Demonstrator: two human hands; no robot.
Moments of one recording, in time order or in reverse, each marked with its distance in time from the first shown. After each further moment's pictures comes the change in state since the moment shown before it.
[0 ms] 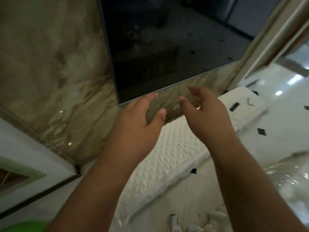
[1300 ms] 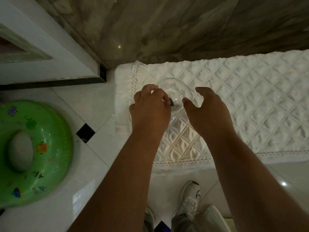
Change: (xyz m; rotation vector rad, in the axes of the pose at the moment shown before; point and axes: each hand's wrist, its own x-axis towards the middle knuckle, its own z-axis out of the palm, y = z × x) left_hand 0.004 -0.508 0.250 0.508 0.106 -0.685; right_hand -0.009 0.341 0.462 -0.207 -0.669 0.078
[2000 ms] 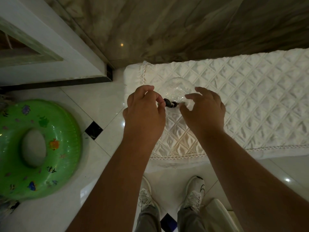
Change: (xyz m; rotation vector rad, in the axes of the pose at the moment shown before) left_hand -0.031 -0.018 -0.054 -0.095 0.026 0.045; right_hand -0.009 -0.007 0.023 -0.292 0.076 -0.149
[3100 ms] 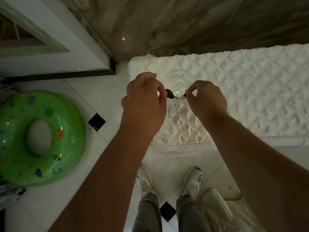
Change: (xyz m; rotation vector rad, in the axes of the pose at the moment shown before) left_hand -0.024 0.016 -0.044 -0.017 -0.015 0.028; right_hand 0.002 -0.007 -0.021 0.085 -0.067 0.014
